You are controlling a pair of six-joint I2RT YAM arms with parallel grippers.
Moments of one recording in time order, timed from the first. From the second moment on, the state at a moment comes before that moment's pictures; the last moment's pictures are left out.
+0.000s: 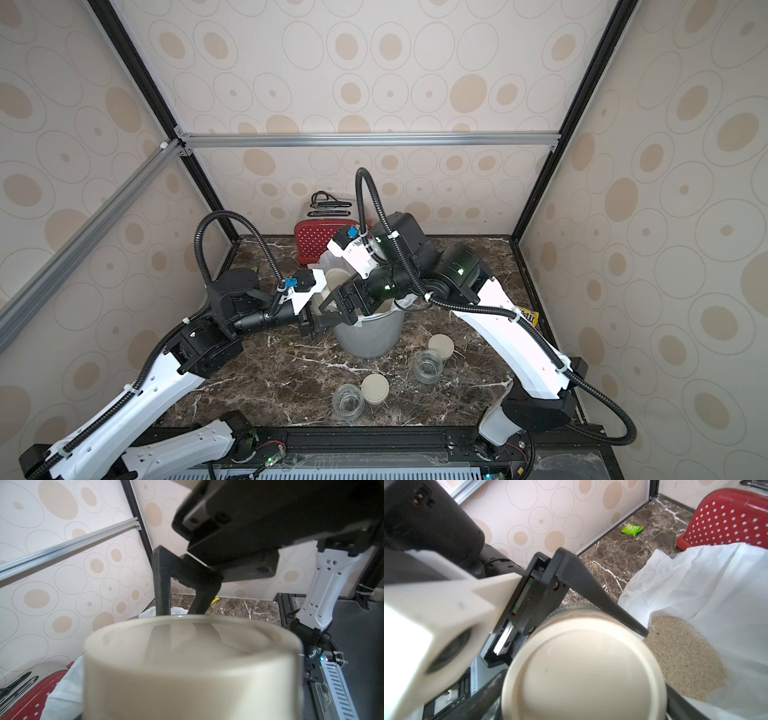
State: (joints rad) left arm -0.69 0.96 1.10 -0.31 0.44 0.27; right arm 0.92 1.53 2.06 -1.15 -0.37 0.19
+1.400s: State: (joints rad) left arm -0.69 0.94 1.05 -0.19 0.41 0.12; right arm 0.91 1.32 1.61 -0.54 -0.30 0.27
